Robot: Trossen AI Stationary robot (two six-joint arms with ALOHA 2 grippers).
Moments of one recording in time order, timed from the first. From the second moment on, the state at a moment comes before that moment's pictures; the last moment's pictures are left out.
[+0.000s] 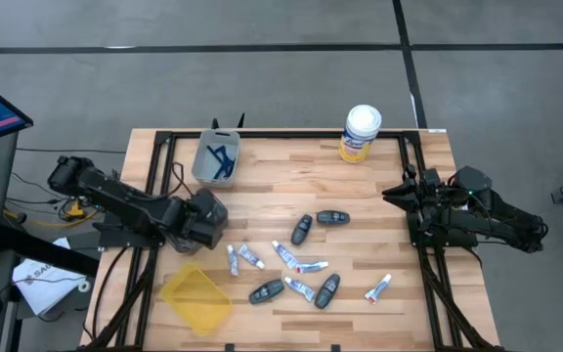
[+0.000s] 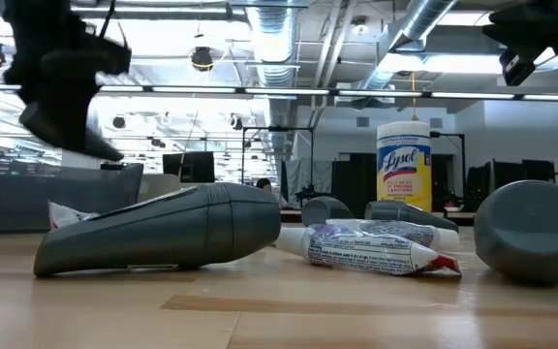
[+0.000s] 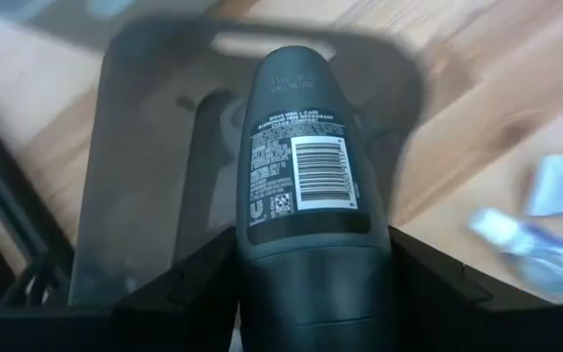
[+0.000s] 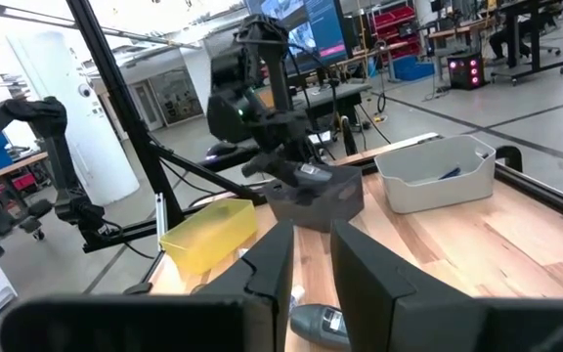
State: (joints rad) left arm -0.32 1.28 0.88 -1.17 -0.39 -1.23; right arm -0.24 0.01 0.37 -0.36 -0.23 0.29
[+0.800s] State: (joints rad) left arm -0.25 1.28 0.67 -0.90 -0.37 -1.08; right arm -0.24 0.01 0.37 -0.36 -0.23 0.29
